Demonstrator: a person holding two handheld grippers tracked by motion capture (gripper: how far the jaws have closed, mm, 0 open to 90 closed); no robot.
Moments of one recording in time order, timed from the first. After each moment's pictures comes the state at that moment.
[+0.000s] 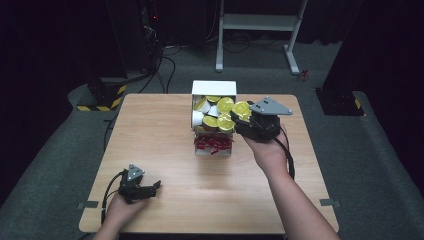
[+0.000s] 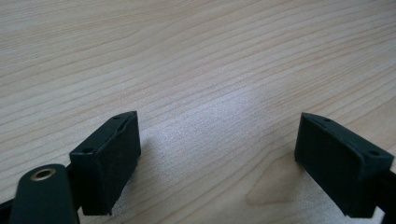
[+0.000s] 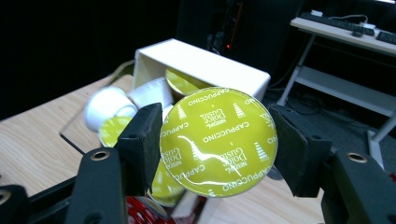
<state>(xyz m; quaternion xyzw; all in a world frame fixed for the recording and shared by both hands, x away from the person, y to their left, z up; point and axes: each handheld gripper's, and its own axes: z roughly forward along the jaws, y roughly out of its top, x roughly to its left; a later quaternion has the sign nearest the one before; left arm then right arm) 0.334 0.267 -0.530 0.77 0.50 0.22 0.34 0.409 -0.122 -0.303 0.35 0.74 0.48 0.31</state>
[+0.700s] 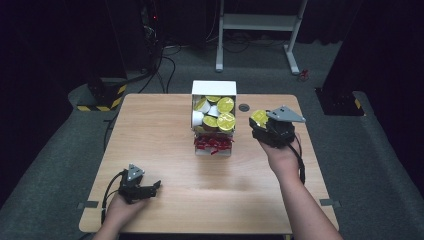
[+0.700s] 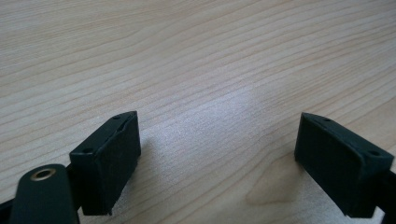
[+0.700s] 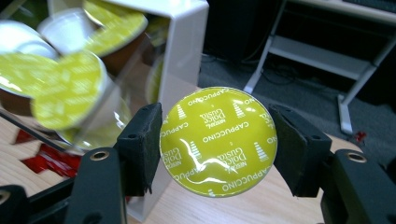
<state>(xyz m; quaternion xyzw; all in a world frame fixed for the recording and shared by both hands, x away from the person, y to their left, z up) 0.334 0.267 -0.530 0.77 0.50 0.22 0.34 0.422 -0.167 -0.343 0.41 0.73 0.44 0.33</state>
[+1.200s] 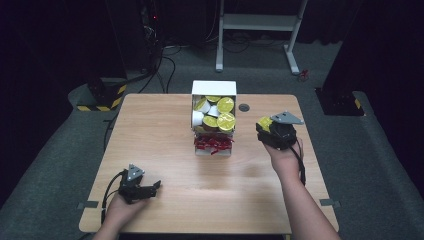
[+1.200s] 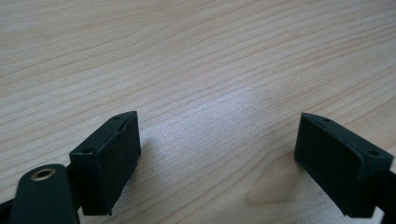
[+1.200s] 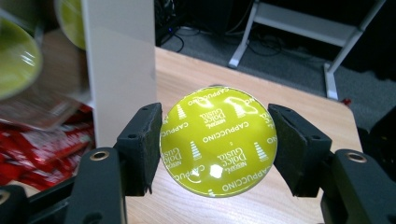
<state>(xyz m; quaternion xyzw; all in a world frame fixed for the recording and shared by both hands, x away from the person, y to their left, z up) 0.334 0.267 -0.530 0.77 0.50 0.22 0.34 0.447 -0.186 -0.387 0.46 0.73 0.39 0.32</state>
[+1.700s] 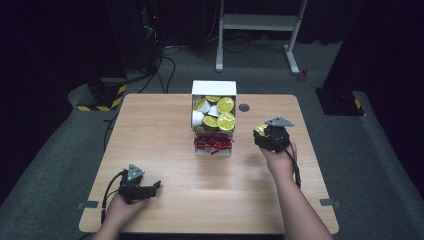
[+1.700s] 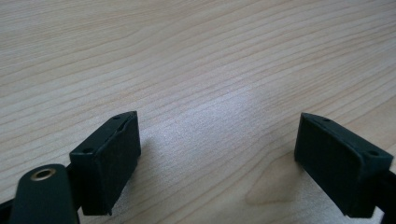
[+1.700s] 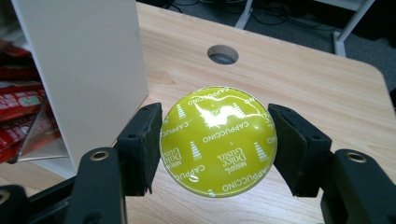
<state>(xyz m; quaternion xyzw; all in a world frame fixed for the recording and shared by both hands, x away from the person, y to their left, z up) 0.335 0.268 -0.530 0.77 0.50 0.22 0.34 0.469 -0.184 -0.434 0.49 0.74 0.35 0.29</state>
